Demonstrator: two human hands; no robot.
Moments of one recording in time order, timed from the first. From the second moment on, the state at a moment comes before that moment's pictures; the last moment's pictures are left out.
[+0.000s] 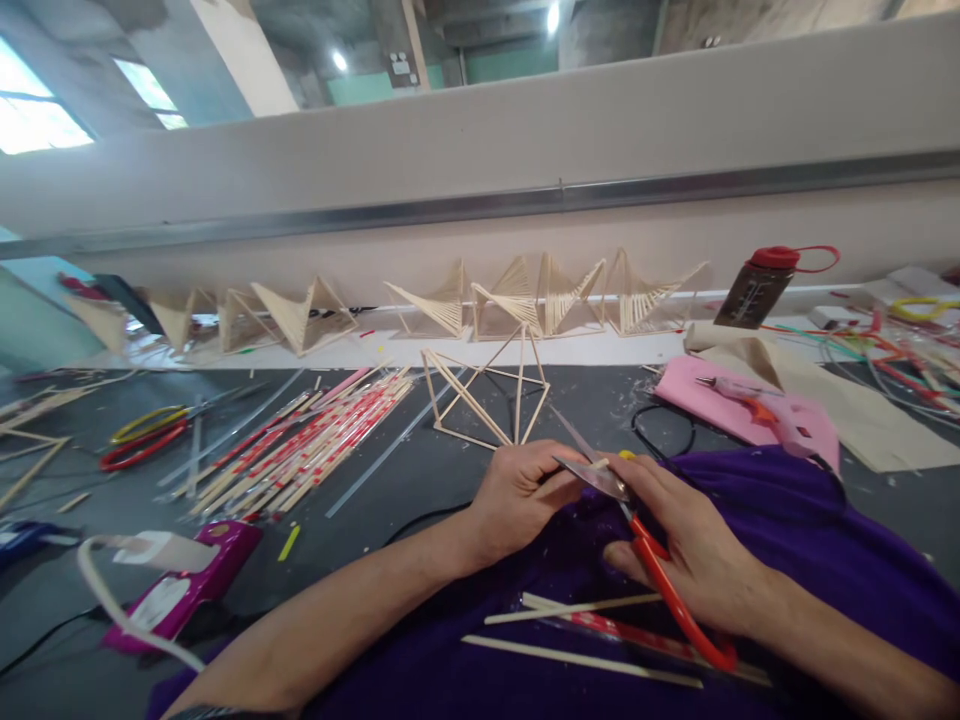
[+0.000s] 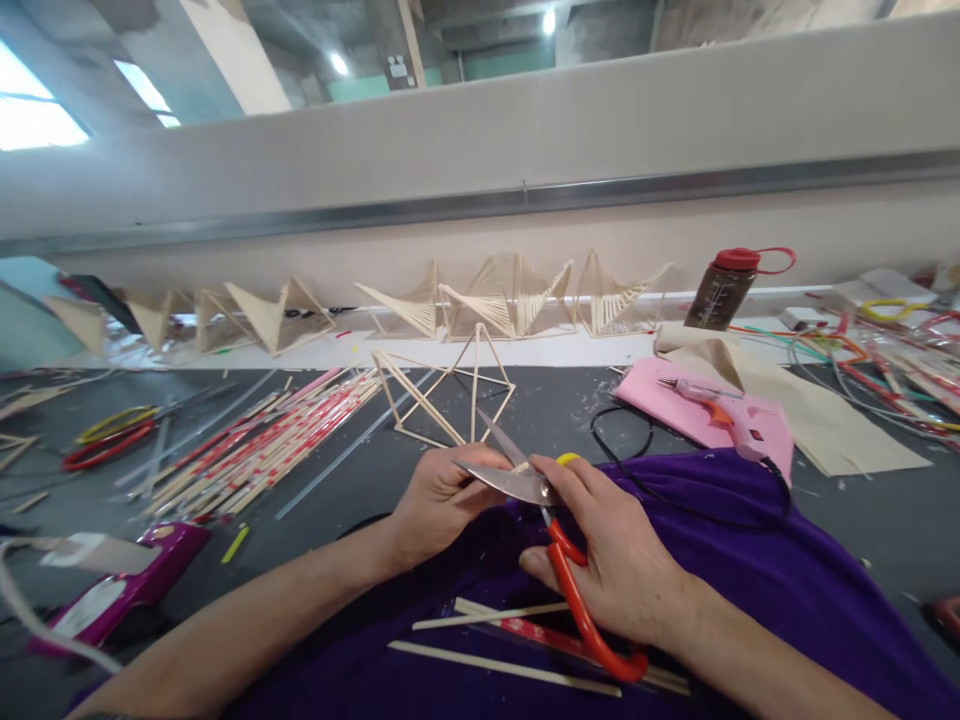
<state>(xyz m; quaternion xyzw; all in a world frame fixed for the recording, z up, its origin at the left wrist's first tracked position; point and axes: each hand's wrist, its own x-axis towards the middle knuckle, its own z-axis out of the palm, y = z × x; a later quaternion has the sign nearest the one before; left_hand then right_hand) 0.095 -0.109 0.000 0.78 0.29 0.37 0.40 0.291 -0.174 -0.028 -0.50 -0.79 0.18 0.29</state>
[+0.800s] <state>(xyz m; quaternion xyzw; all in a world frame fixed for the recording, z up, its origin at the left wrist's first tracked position) 0.097 -0.110 -0.002 0.75 0.31 0.36 0.46 0.294 -0.171 -0.038 -0.48 -0.80 0.17 0.31</state>
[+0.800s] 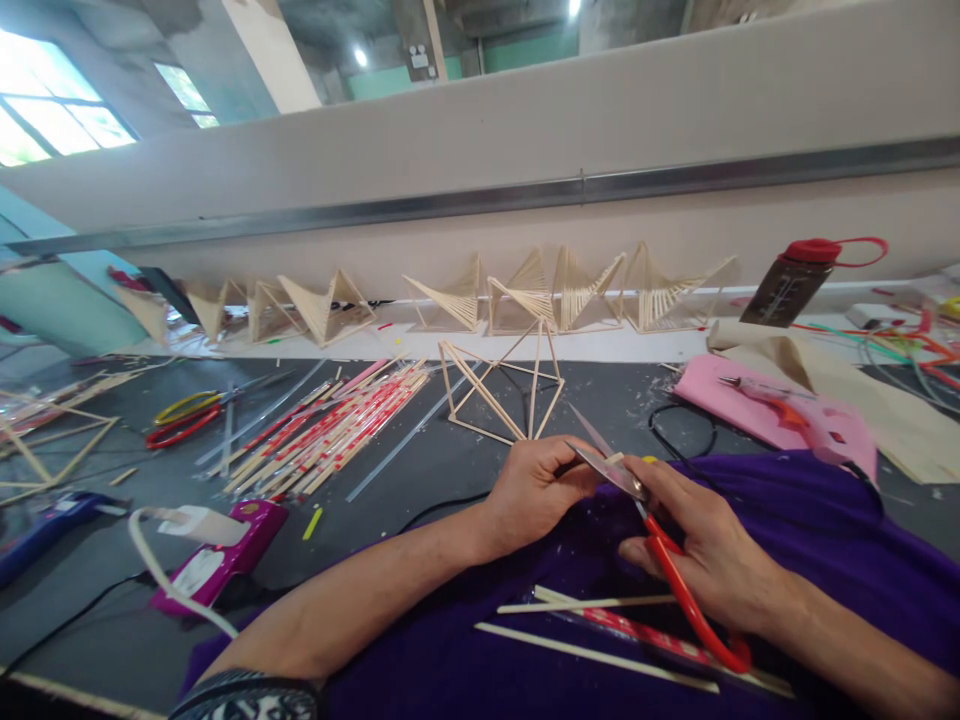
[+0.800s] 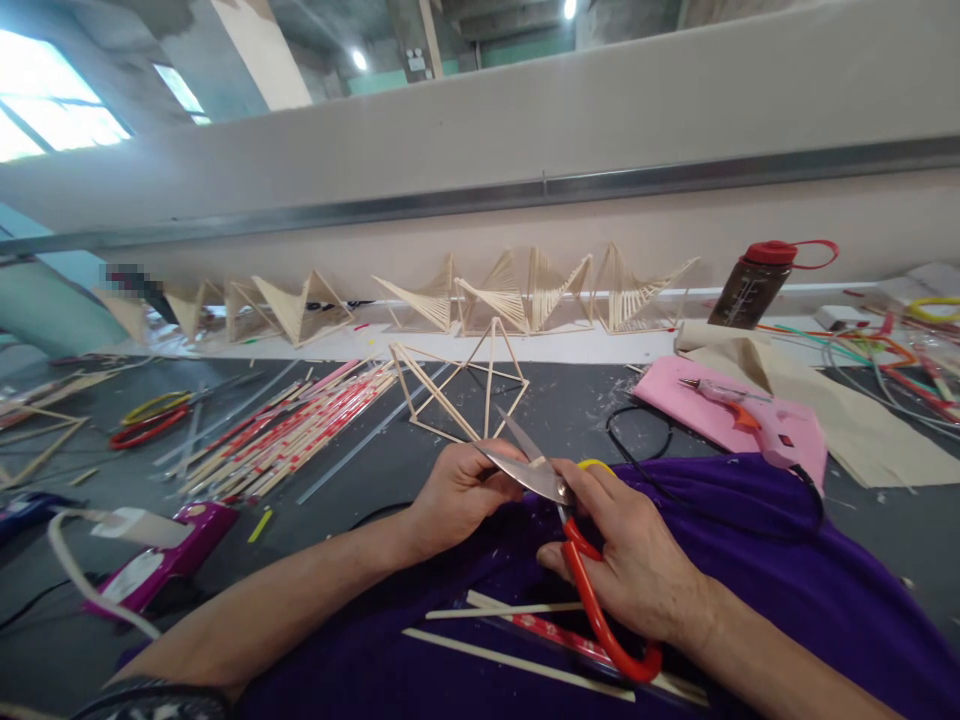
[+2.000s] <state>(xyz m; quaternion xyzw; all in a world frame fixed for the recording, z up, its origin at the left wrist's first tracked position) 0.094 -0.110 0.007 0.78 0.32 0.32 0.44 0.289 -0.169 -0.035 -0.49 -0.80 0.13 0.31</state>
